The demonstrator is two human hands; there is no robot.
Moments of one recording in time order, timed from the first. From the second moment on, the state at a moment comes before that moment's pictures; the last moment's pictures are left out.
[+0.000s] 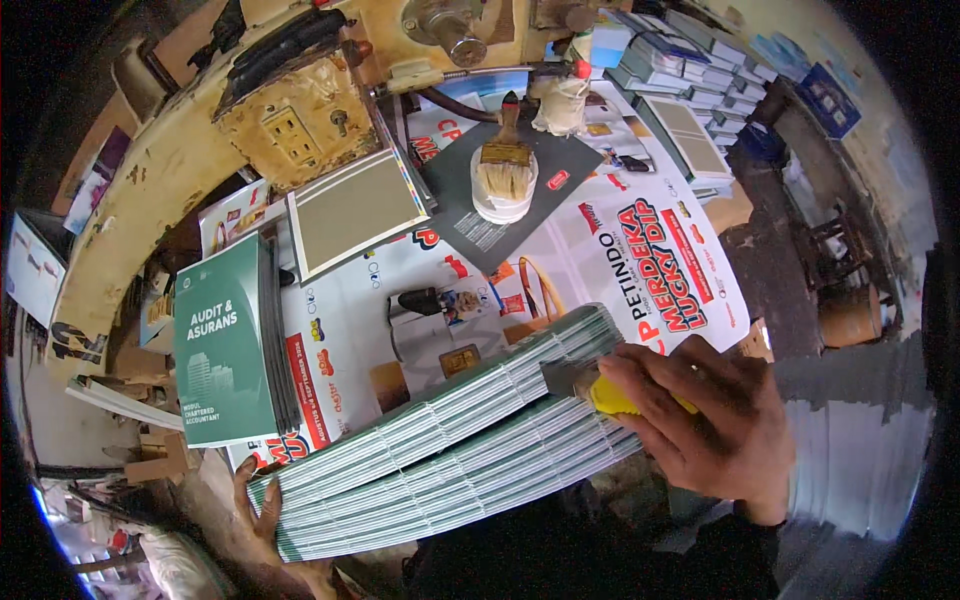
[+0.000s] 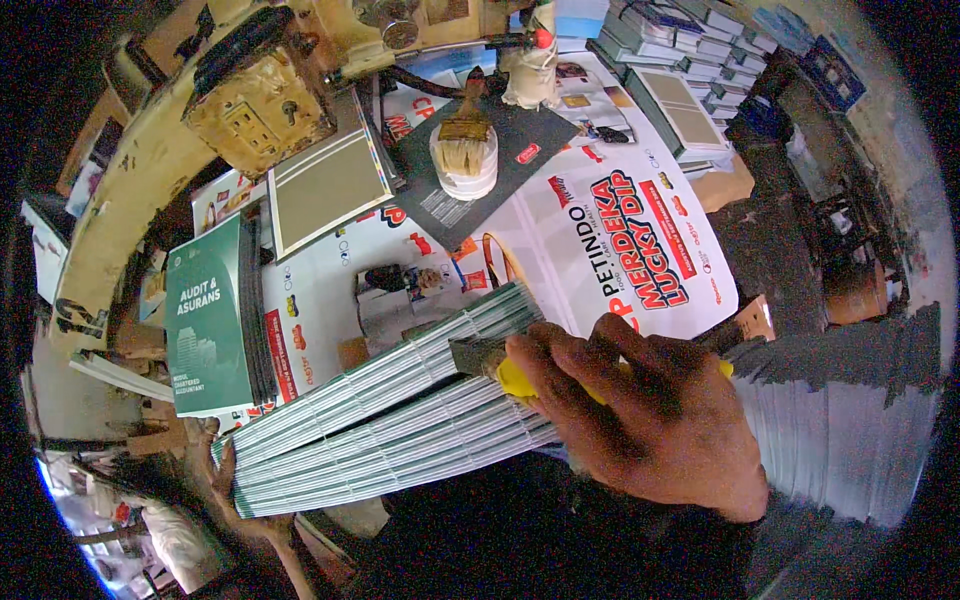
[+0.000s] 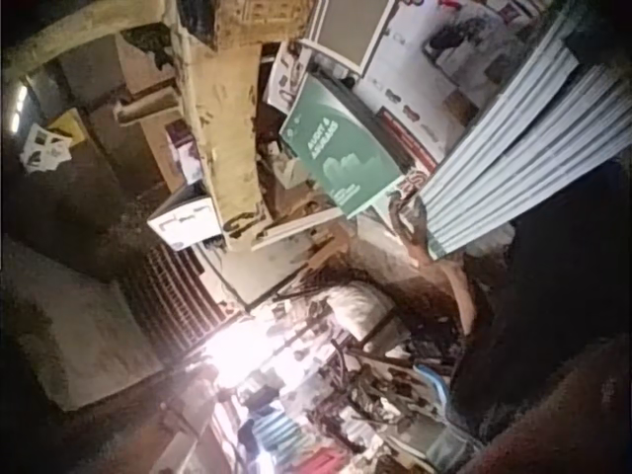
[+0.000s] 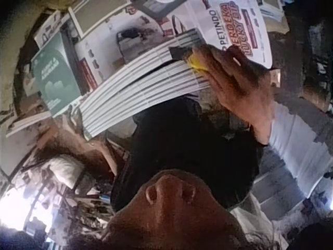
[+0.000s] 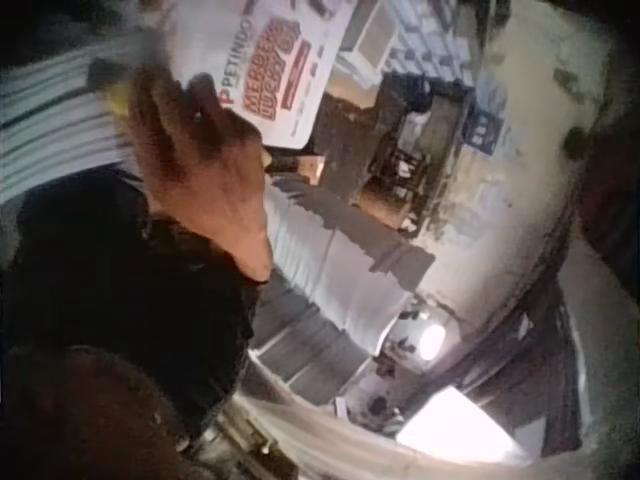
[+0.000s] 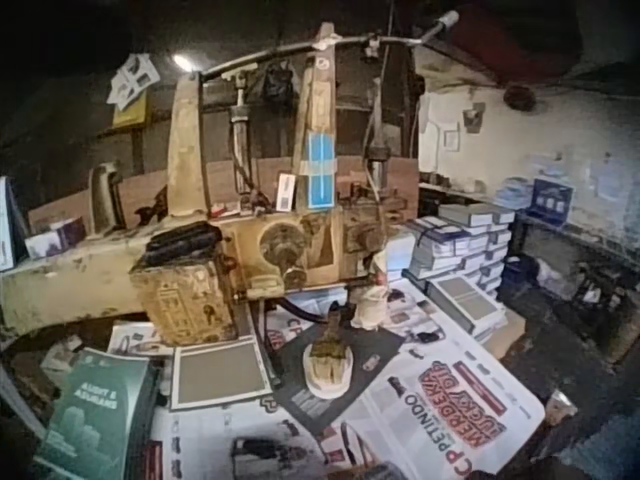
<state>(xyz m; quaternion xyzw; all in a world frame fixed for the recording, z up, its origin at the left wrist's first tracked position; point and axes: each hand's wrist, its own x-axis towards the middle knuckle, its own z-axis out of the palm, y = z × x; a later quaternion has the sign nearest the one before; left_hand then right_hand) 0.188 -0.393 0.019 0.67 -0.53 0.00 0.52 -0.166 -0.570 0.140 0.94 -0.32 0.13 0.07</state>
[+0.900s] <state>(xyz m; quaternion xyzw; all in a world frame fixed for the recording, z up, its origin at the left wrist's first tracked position) 0.178 -0.398 0.025 0.68 -0.52 0.06 0.51 -0.119 -0.570 0.152 0.96 -0.21 0.17 -0.08</state>
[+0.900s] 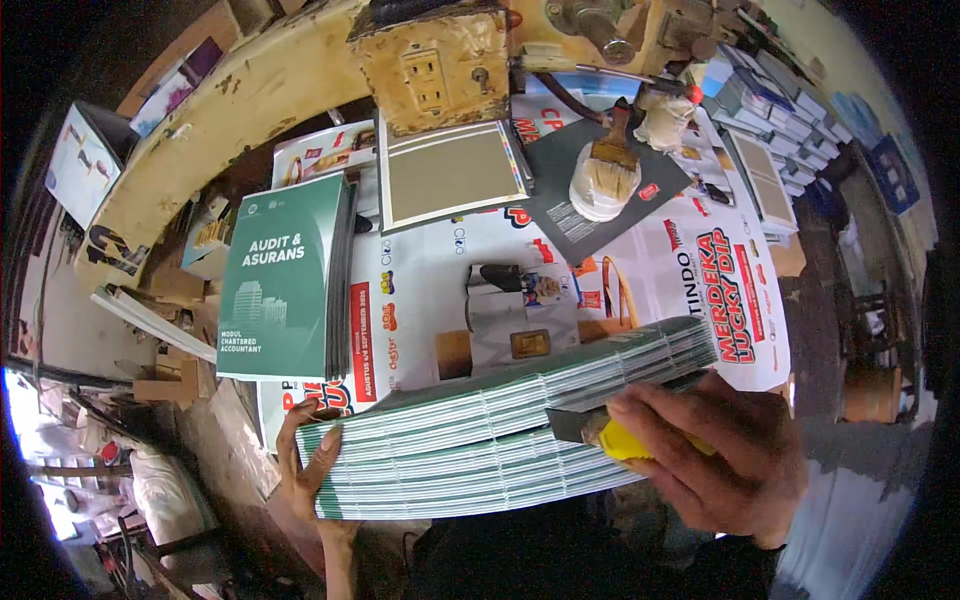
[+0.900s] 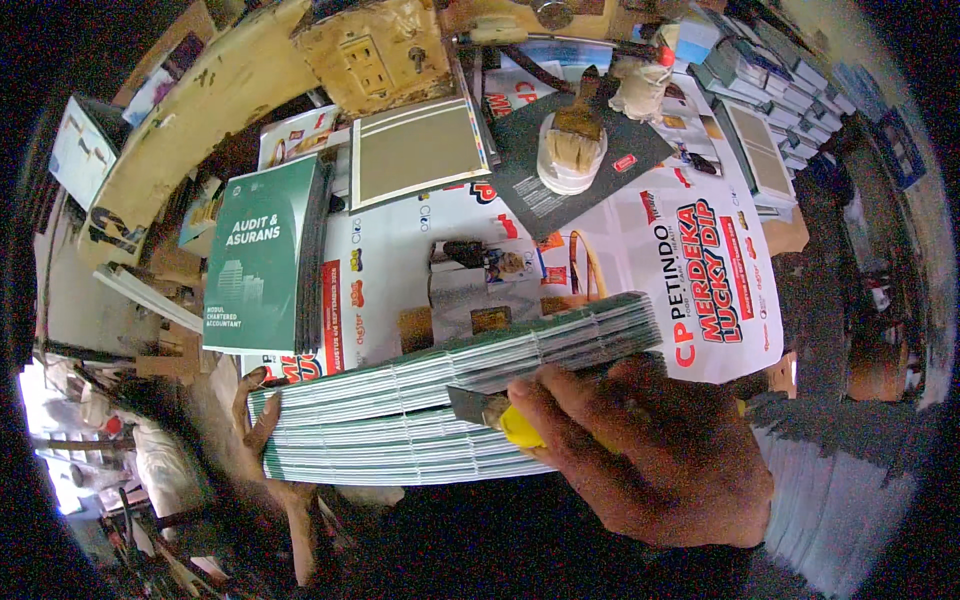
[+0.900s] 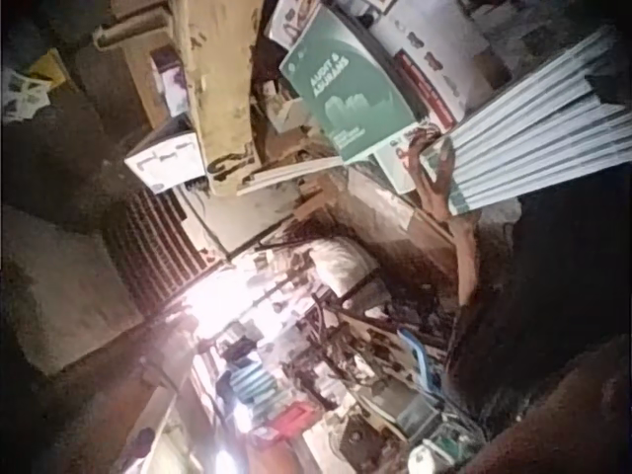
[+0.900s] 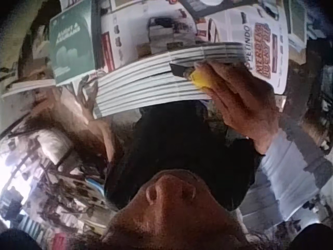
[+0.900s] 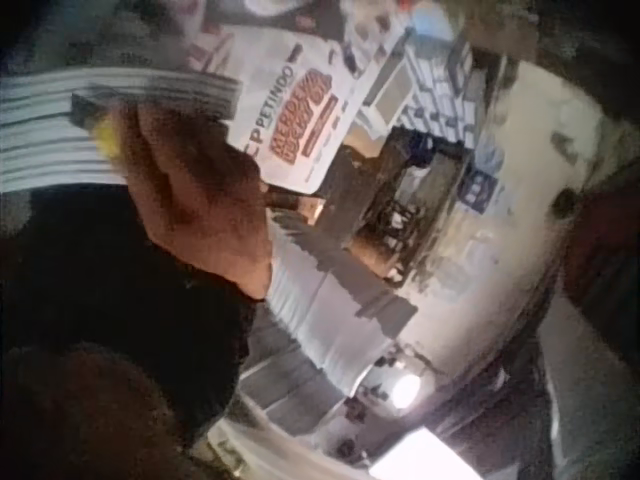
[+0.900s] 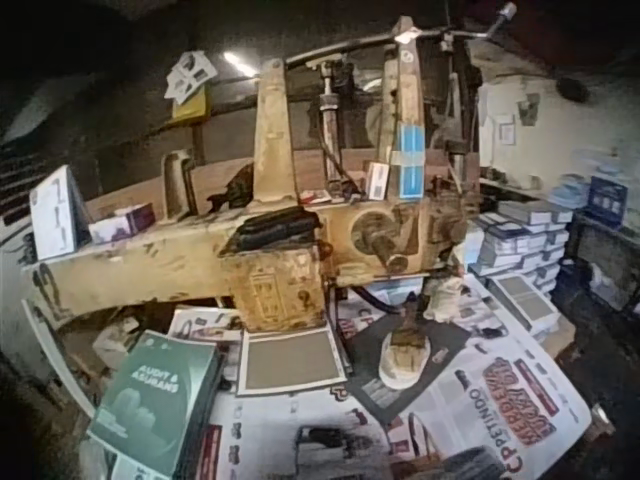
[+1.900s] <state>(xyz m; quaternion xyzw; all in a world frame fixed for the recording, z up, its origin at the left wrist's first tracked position) 0.175 -0.403 0.030 0.72 -0.45 0.01 0.53 -0.106 -0.571 0.148 0.98 -0.16 0.13 -0.05</state>
